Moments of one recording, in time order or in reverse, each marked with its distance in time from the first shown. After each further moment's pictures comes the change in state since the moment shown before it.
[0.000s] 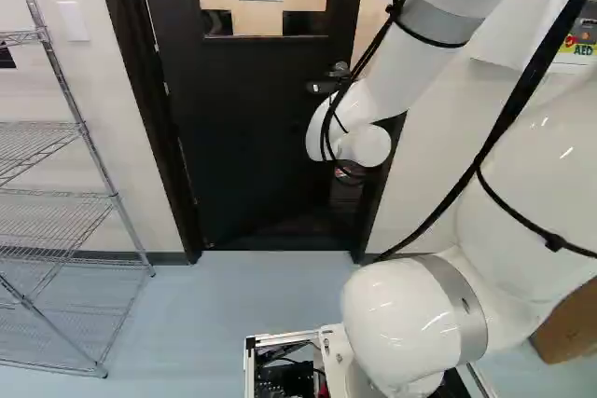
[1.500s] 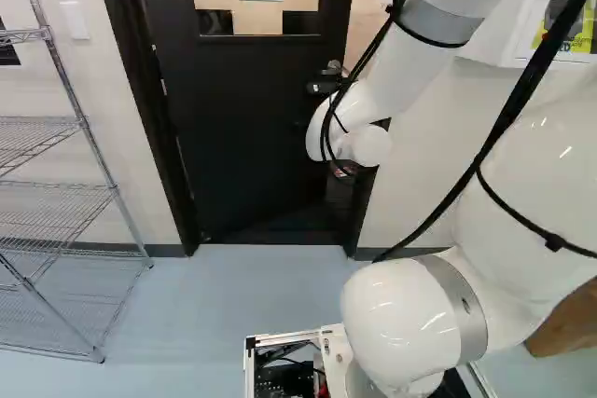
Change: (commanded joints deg) arm 0.0 0.0 0.0 0.0 0.0 0.0
